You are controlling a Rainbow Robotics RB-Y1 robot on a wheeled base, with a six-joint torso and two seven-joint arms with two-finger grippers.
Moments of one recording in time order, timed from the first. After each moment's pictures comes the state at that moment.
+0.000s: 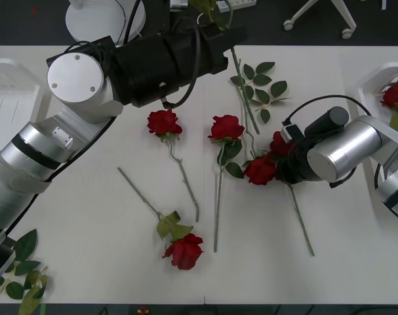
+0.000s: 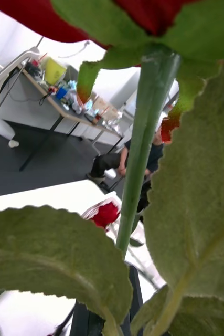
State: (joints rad) right arm -0.54 -0.67 0.58 -1.45 -0.61 1.15 1.31; left arm -0.70 0.48 -0.46 -1.62 1.88 0.43 -2.14
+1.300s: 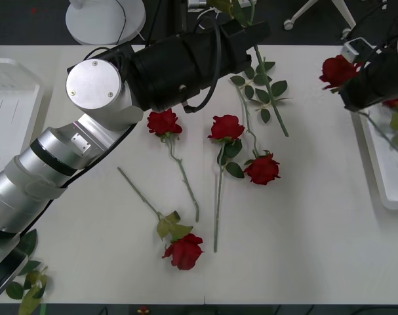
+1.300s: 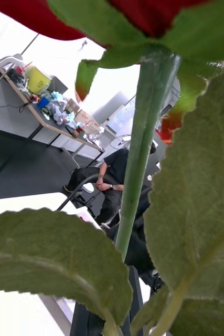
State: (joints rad) right arm -0.78 -0.82 0.23 -1.35 -0.77 1.45 1.69; left arm -0.70 0.44 -0.51 -1.65 1.93 0.36 -2.14
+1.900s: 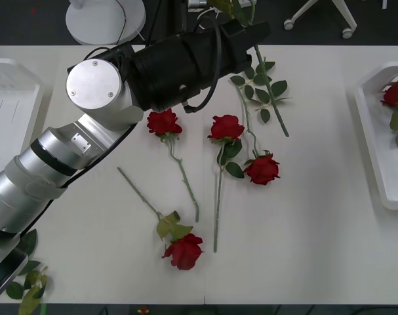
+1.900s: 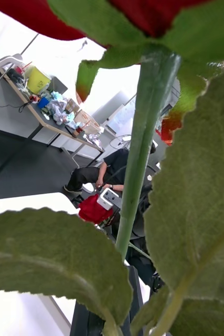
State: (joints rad) right arm -0.78 -0.95 0.17 -1.04 -0.42 1.16 1.84; left arm -0.70 0.44 -0.51 -1.65 1.93 0.36 -2.14
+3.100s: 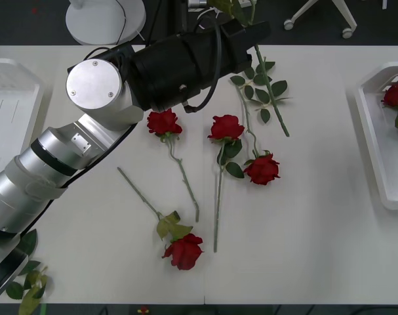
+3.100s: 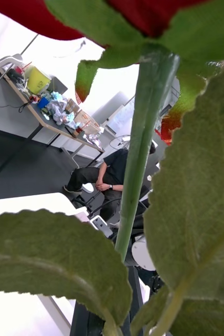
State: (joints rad) right arm -0.79 -0.83 0.17 -0.71 -0.38 0.90 1.63; left arm -0.70 0.44 -0.51 -1.65 1.93 0.36 -2.14
